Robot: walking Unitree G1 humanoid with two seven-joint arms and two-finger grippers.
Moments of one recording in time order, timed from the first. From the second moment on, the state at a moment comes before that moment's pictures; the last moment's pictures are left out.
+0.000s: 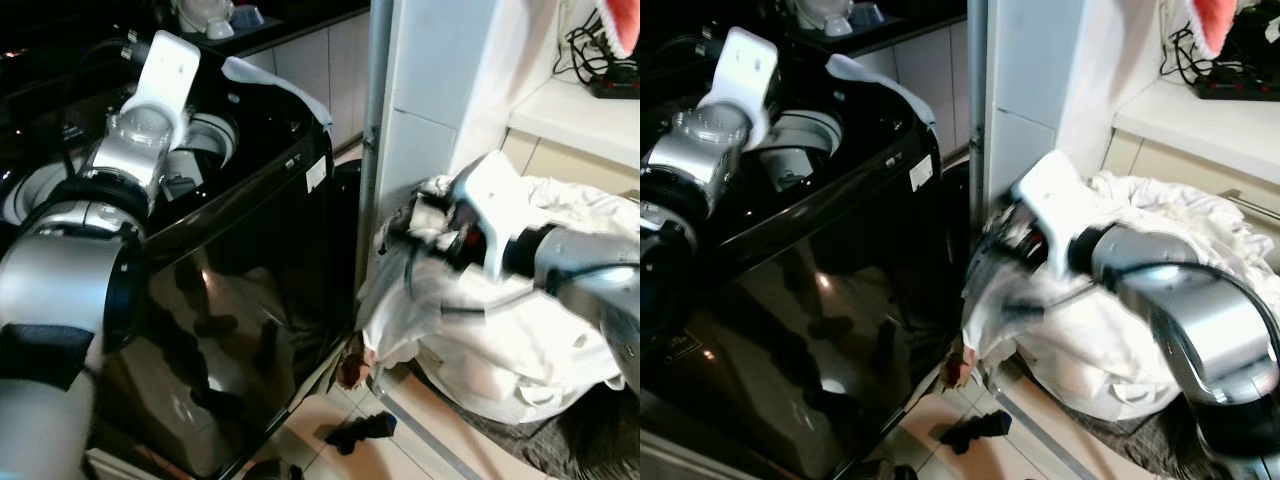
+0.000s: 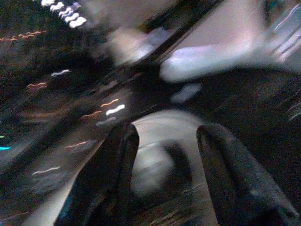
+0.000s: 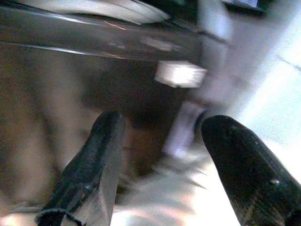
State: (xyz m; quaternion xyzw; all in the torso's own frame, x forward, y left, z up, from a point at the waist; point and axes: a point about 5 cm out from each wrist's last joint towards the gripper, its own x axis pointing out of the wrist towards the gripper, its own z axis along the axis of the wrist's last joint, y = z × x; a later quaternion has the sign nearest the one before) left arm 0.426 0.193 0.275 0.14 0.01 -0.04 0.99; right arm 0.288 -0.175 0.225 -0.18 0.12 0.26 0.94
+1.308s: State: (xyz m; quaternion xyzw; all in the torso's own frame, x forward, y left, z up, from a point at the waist) left arm 0.289 0.073 0.184 0.08 0.00 -0.62 0.78; right arm 0.276 -0.198 0.159 -0.30 0.31 0.24 0.87
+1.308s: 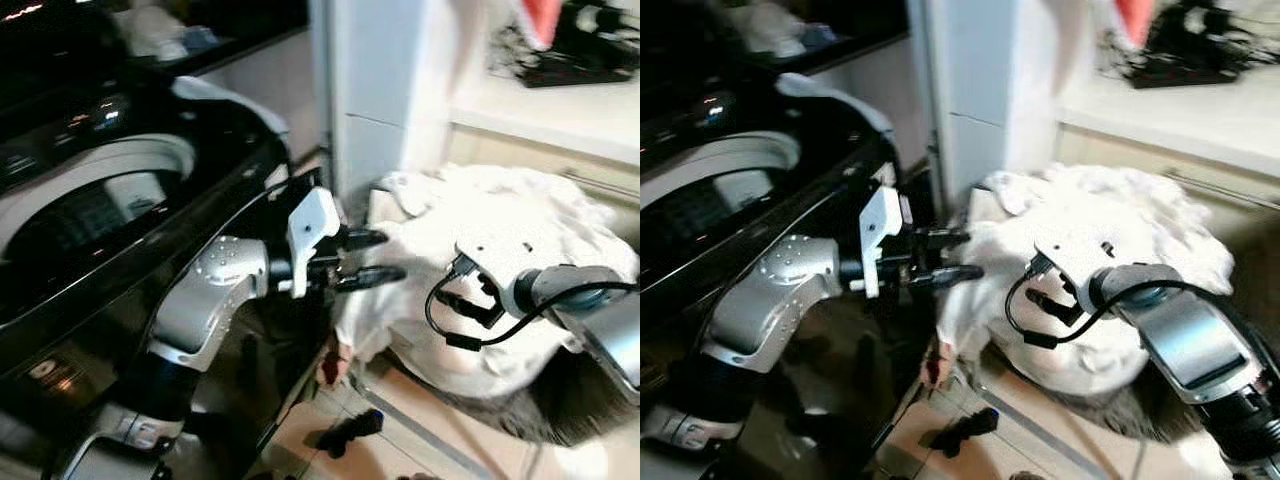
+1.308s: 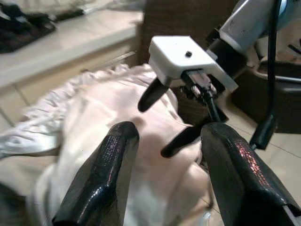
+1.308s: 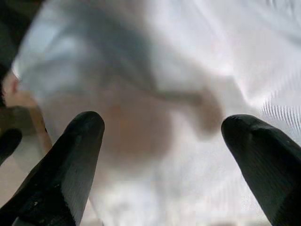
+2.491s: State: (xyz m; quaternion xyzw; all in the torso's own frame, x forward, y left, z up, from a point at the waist) left arm 0.288 0.088 0.182 0.03 -0.02 -0.51 0.86; right arm 0.308 -0.183 0.159 -0.34 0.18 0.33 0.86
